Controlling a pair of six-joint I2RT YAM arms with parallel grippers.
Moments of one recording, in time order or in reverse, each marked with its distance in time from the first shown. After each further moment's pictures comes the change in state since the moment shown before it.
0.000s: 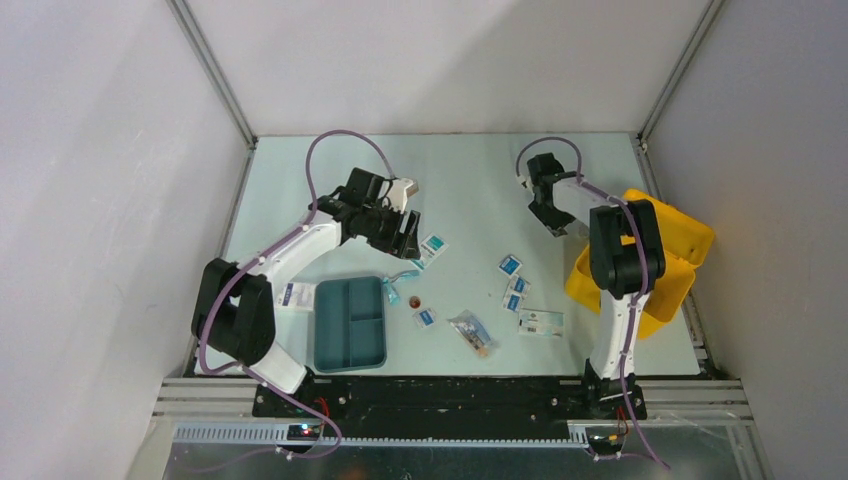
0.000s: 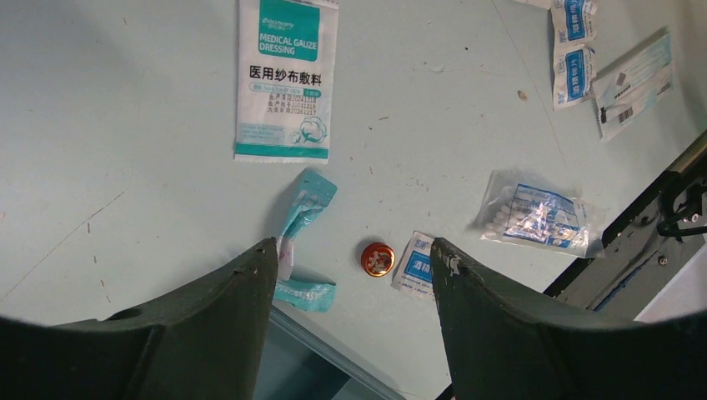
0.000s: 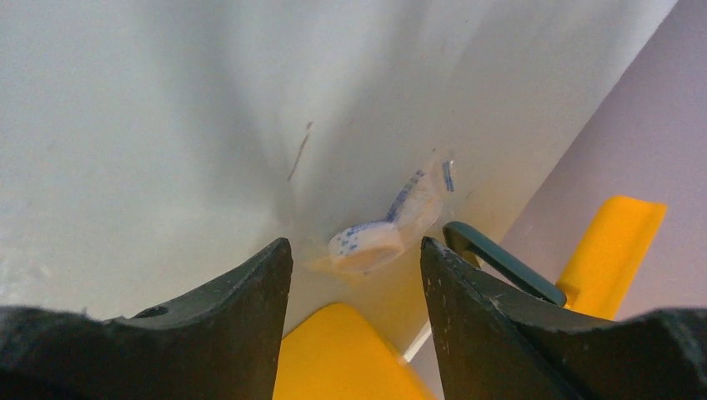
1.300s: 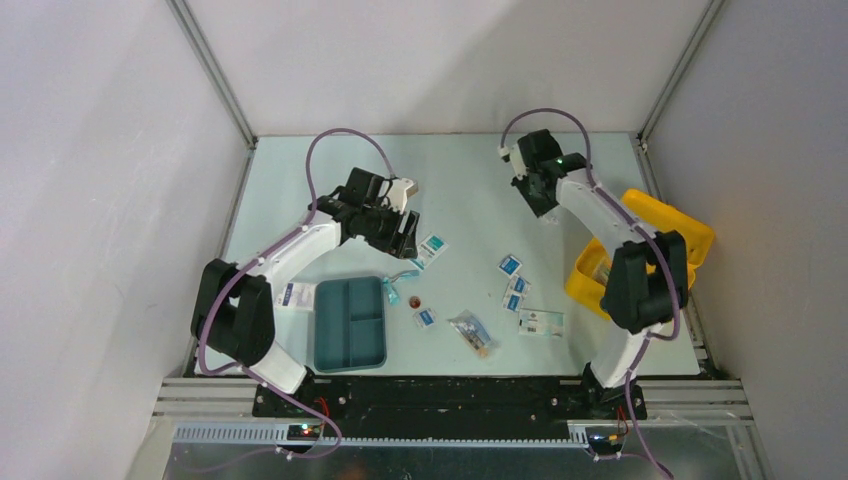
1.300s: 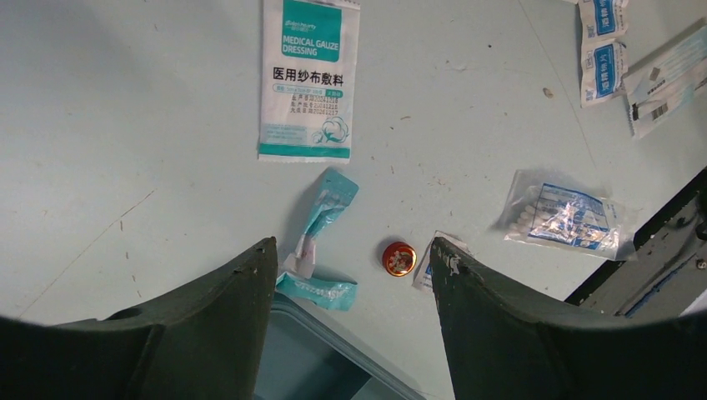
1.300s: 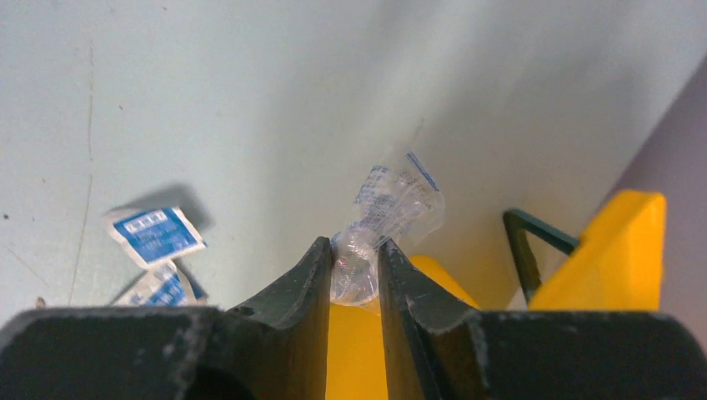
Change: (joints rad) left arm 0.000 -0.002 0.000 0.000 -0.035 0.036; right arm 0.120 -0.209 0.134 -0.232 -0.288 0.191
